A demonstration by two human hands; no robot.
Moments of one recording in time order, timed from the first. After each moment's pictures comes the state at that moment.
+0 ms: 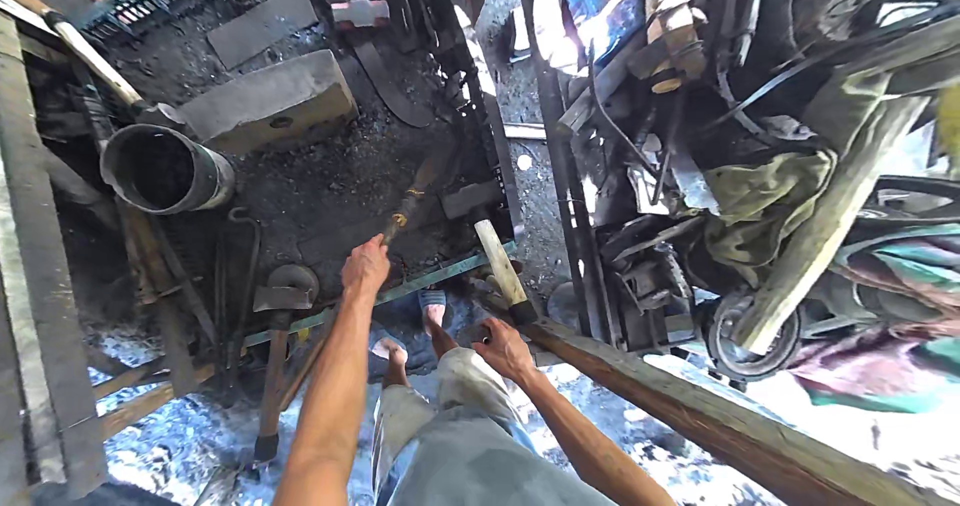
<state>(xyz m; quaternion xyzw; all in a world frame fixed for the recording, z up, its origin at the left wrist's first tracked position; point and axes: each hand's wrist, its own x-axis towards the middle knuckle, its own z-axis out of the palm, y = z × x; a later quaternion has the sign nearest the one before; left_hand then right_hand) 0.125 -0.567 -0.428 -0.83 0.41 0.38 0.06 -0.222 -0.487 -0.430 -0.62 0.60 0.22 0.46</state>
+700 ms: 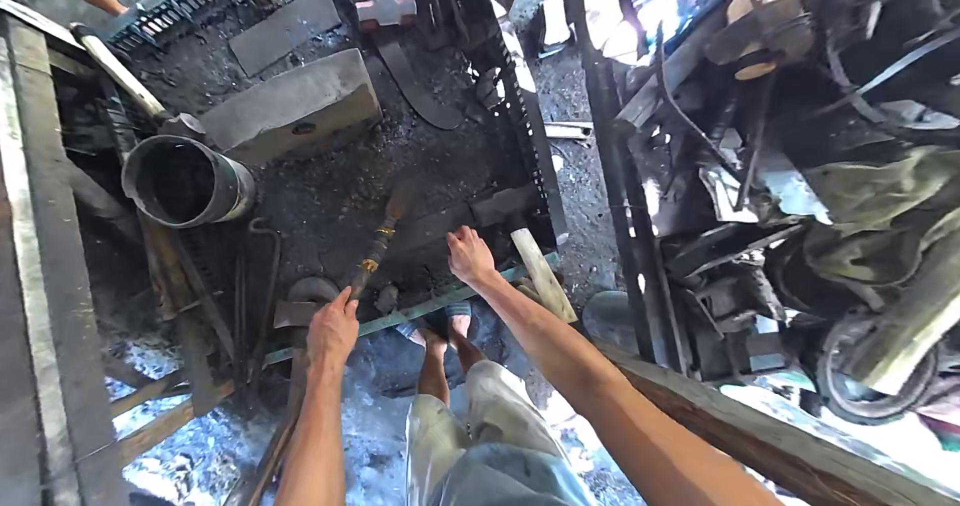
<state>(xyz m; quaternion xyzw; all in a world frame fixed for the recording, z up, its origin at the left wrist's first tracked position) 0.214 -0.464 -0.411 -0.86 0.36 0.35 0.07 -0.033 -0.638 -0.551 -0.80 0.51 0.13 0.29</state>
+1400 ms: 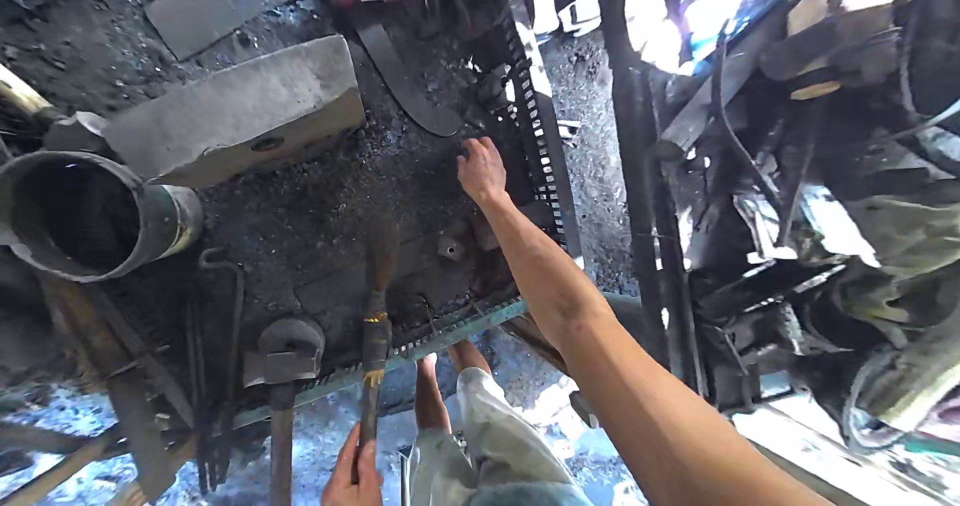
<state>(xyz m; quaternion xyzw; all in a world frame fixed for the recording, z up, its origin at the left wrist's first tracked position) 0.143 -0.347 -0.390 -0.87 0.19 0.39 -0.22 0.016 -0.859 -0.619 -0.72 0.65 0.02 0.26</state>
